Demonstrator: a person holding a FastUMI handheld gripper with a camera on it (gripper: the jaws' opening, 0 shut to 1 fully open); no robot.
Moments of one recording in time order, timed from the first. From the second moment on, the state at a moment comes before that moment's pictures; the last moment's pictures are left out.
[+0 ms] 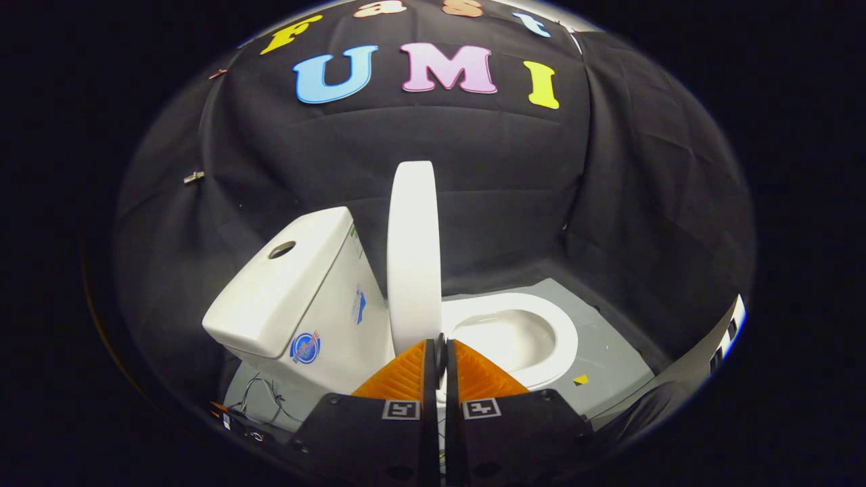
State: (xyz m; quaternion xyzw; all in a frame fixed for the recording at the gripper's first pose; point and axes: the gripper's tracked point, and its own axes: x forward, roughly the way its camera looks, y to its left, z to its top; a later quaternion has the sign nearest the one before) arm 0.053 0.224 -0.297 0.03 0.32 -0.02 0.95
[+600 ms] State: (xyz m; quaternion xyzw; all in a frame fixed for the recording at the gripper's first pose) arm 0.046 0.298 -0.296 -0.02 0.29 0.03 0.96
